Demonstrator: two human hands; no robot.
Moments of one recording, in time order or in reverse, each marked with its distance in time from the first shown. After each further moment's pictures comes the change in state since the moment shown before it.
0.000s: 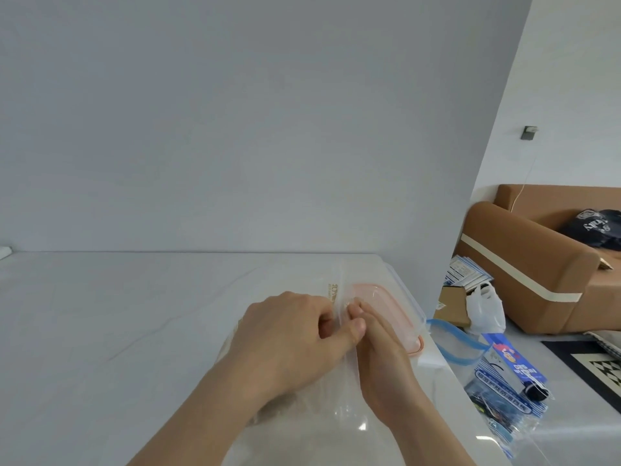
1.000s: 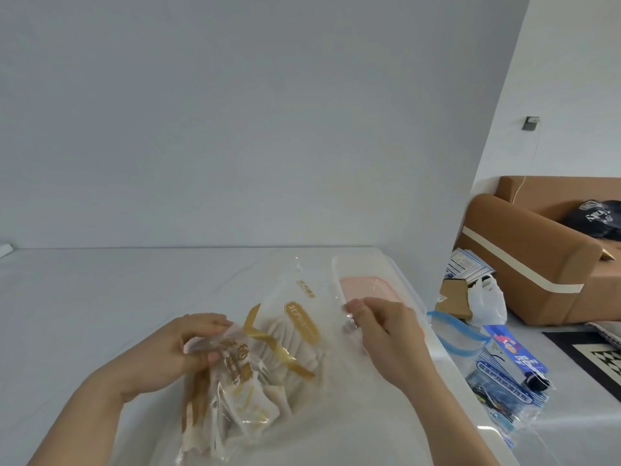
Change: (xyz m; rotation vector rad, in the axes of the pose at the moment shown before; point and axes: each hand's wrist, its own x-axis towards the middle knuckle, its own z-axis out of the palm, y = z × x) left_hand -0.022 -0.188 0.019 -0.604 -0.227 -0.124; right_hand 0.012 -0.006 -0.028 -1.020 0.215 -0.159
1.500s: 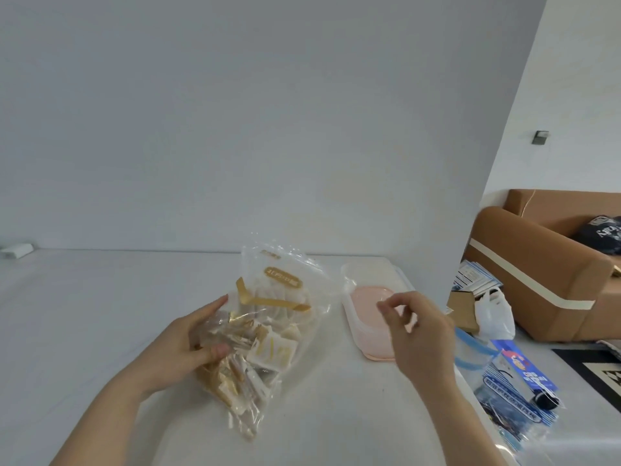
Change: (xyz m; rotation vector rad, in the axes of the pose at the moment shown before) left_hand 0.004 -0.019 0.000 -0.103 0.171 -0.027; right_hand 0.017 0.030 -0.006 -0.161 0.468 -0.329
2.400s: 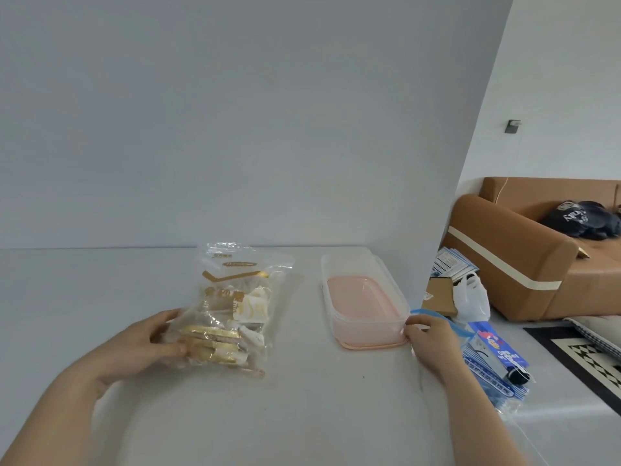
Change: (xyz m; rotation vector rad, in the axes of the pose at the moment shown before) left_hand 0.015 -0.022 -0.024 0.040 -0.073 -0.325; right_hand 0.006 0.132 -0.019 -0.099 -0.385 0.732
